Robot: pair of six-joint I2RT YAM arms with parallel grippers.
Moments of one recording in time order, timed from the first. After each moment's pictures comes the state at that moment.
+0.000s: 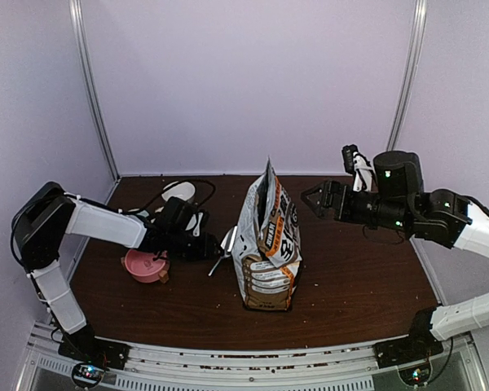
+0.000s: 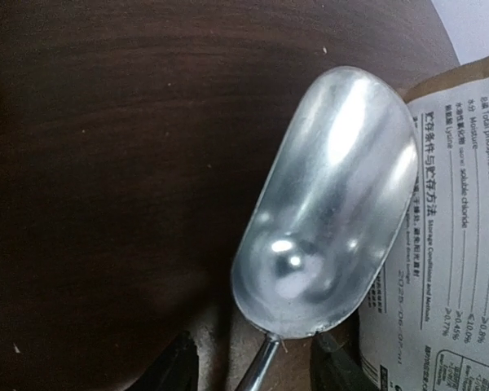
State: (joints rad) left arm -0.69 1.76 0.90 0.04 0.23 -0.62; right arm 0.90 1.05 1.05 -0.41 0.22 0.65
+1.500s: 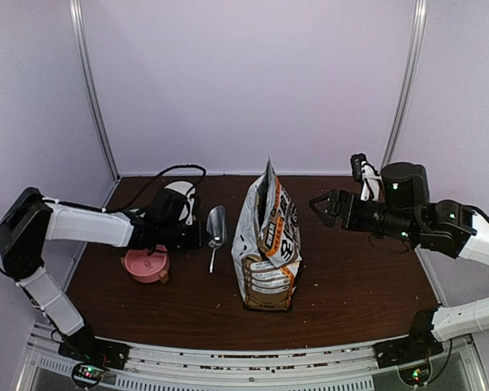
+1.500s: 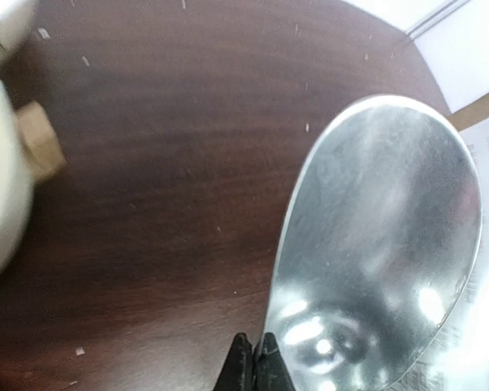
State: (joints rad) left arm -0.69 1.65 0.89 0.06 0.10 -0.59; right arm 0.90 0.97 0.96 -0.40 0.25 0.66
